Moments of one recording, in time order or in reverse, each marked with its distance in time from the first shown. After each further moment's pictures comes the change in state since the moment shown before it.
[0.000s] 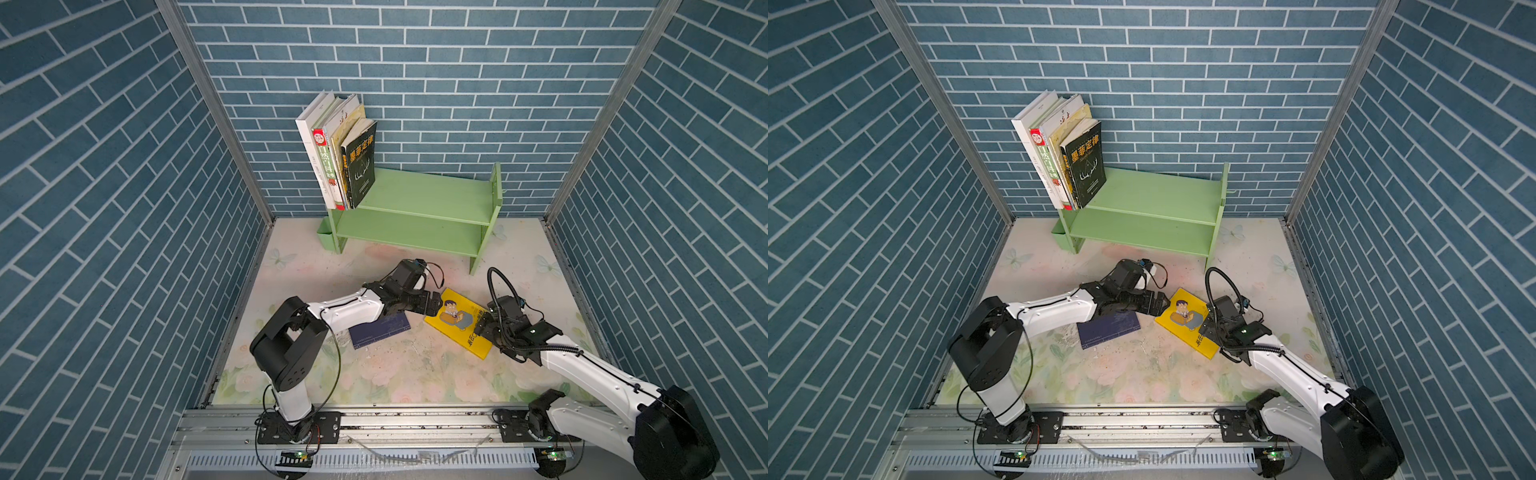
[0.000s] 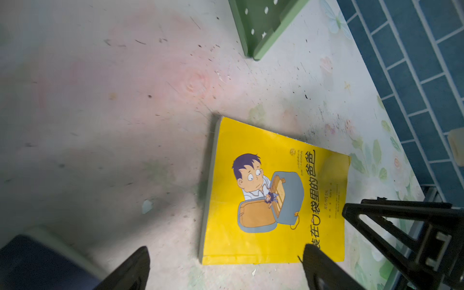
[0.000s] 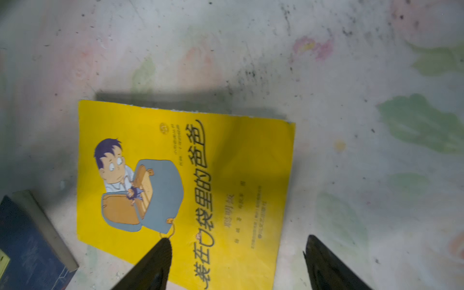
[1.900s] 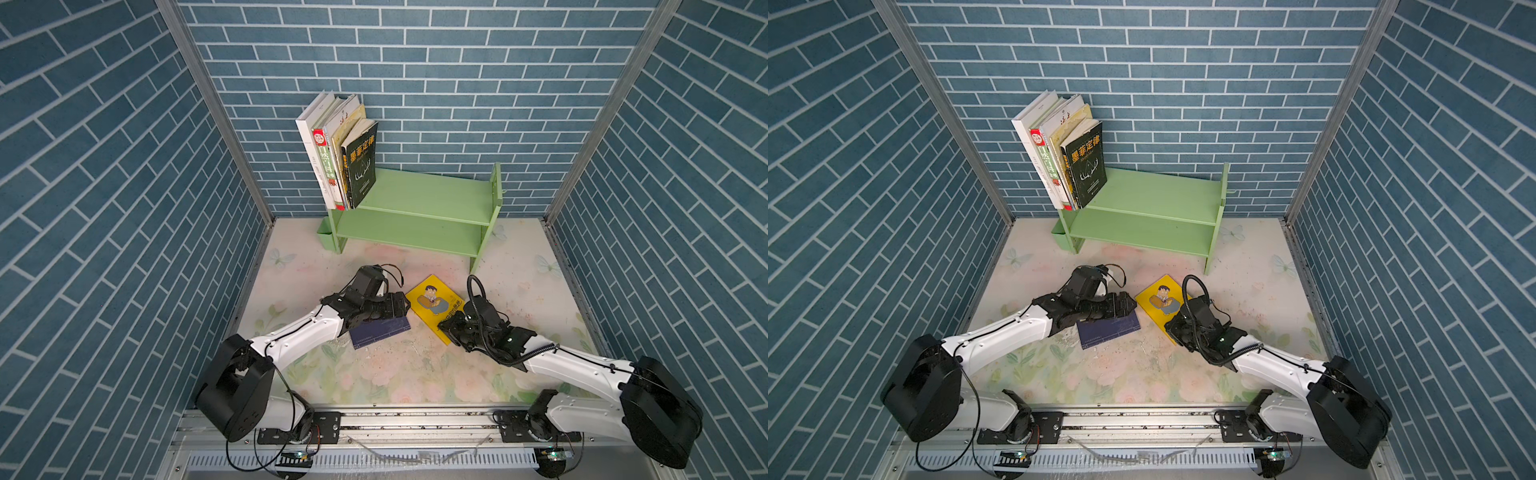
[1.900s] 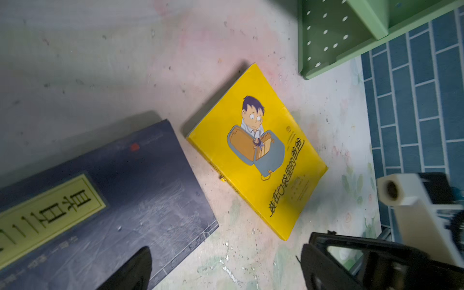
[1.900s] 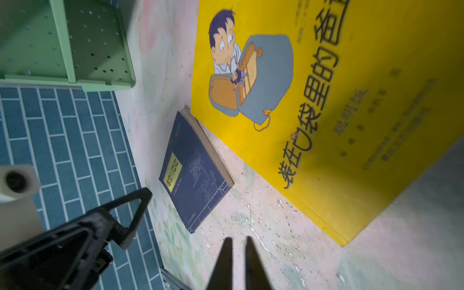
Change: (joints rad) left arm 0.151 -0.394 -0.320 -0.087 0.039 -0.262; right arm 0.273 0.098 0.029 0.441 -0.217 0.311
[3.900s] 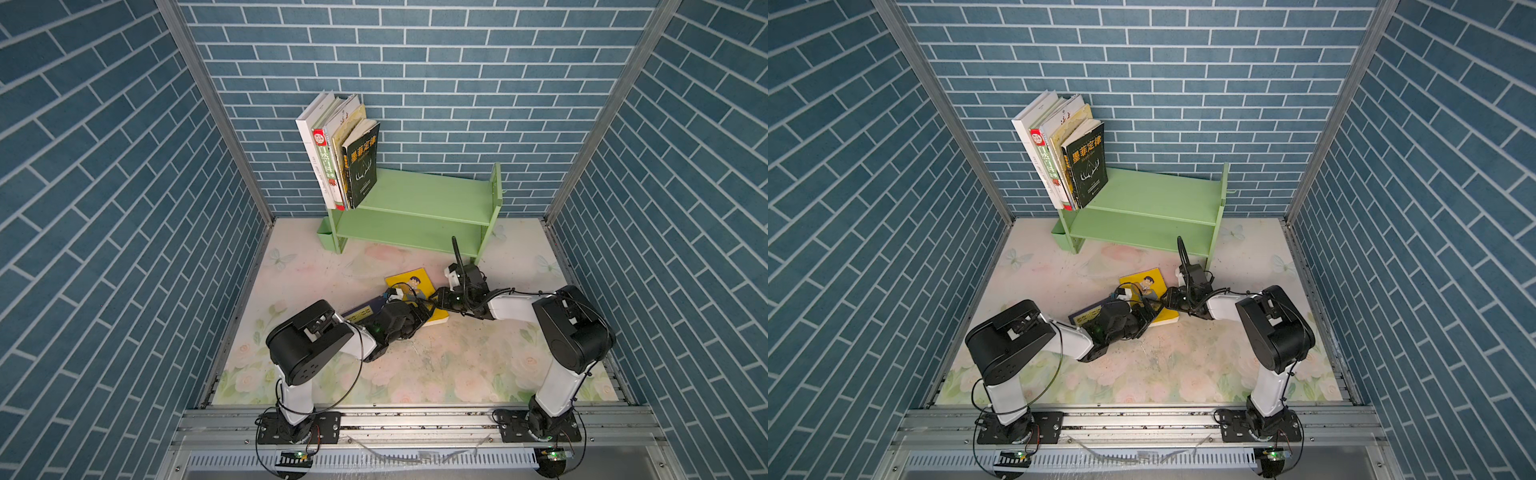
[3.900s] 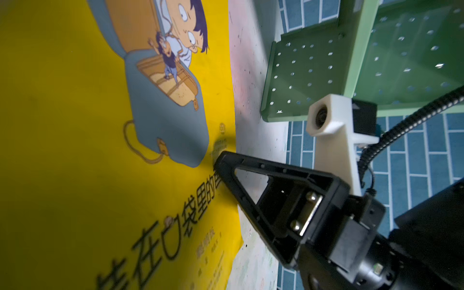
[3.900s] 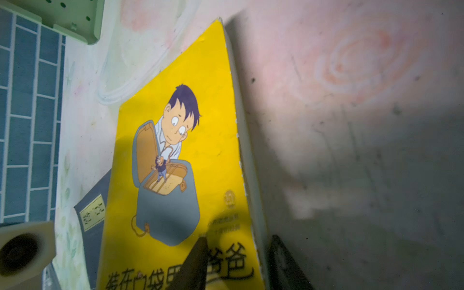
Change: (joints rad) left arm -0.201 0.434 -0.201 1.056 -0.175 -0.657; right arm -0.270 0.637 0.298 0.203 -0.304 -0.695
